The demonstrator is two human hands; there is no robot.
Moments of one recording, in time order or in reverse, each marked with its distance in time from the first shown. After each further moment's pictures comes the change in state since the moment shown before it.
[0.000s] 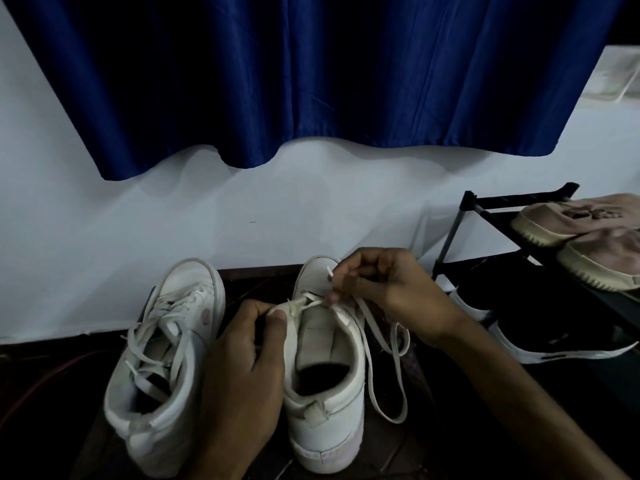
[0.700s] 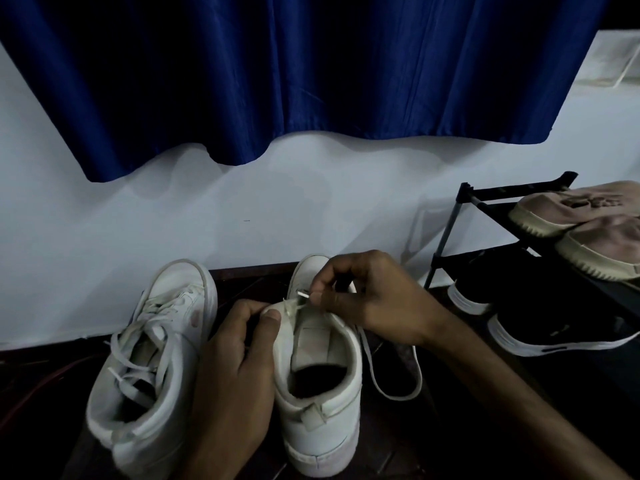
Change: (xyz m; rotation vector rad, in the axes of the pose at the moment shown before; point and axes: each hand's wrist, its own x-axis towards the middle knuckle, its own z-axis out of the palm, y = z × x) left_hand 0.002 0.001 0.003 -0.099 -0.027 -0.049; right_hand 0.000 -0.006 0.006 -0.446 -0.073 -0.093
